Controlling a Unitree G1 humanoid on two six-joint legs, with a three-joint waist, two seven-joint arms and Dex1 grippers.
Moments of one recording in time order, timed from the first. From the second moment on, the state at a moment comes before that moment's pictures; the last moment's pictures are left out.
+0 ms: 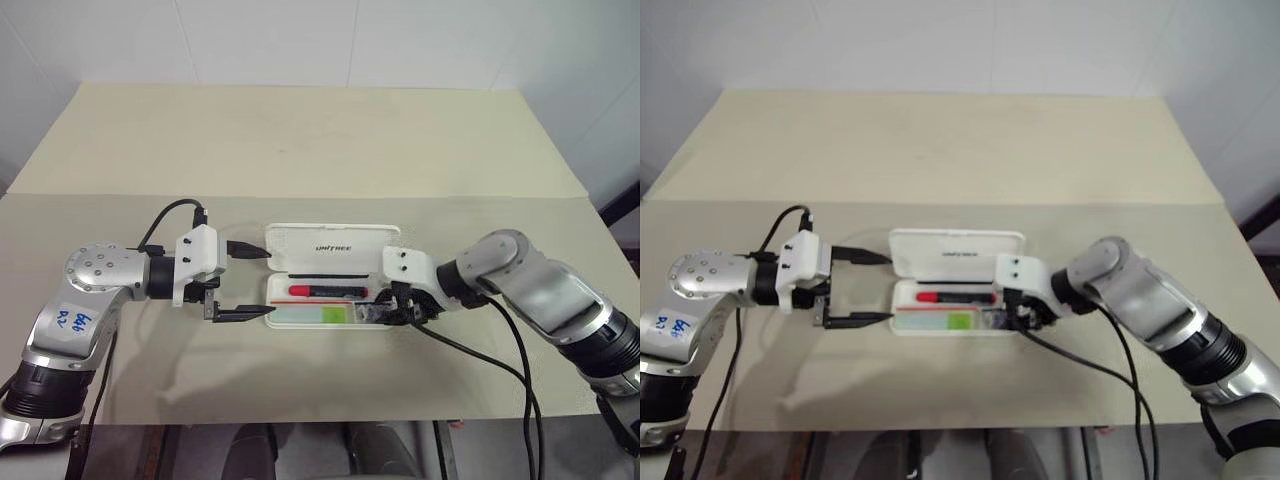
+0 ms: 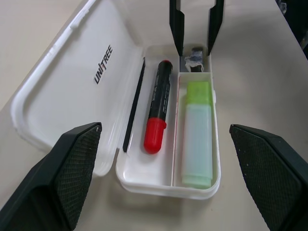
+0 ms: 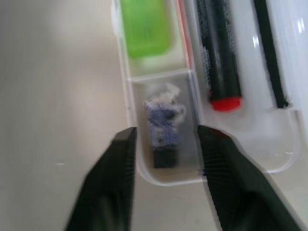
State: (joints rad) left arm -0.37 0.83 0.02 -0.24 -0.39 0.32 -1.14; right arm -0.76 -0.86 0.52 -0.34 0.23 0.92 1.15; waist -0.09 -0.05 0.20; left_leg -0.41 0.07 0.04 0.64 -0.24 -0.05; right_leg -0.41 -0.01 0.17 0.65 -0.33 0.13
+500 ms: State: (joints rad) left arm -0.43 0.84 0.02 -0.18 -0.38 0.30 -1.16; right arm -0.62 -0.73 0.12 -0.32 0.47 0.71 1.19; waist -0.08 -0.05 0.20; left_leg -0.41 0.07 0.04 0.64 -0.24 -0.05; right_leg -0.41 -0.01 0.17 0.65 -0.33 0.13
